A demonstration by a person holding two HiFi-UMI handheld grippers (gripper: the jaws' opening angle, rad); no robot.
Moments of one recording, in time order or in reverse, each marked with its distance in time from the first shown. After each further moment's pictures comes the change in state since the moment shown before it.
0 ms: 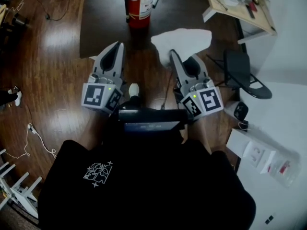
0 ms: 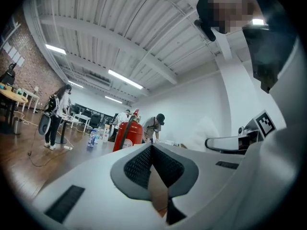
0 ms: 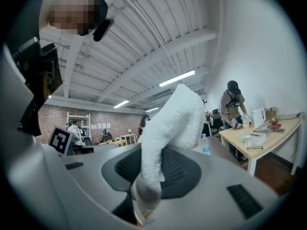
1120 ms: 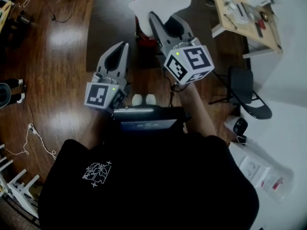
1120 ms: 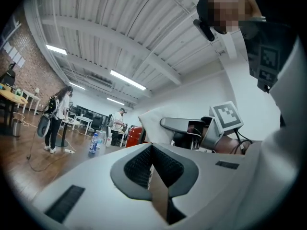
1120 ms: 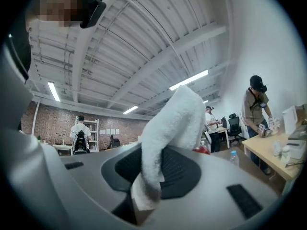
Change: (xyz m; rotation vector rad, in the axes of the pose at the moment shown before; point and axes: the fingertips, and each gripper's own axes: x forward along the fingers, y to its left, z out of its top) left arm 0.078 0.066 0.026 0.015 -0.031 0.031; right arm 0.222 -0.014 0.061 -0.034 -0.072 0.161
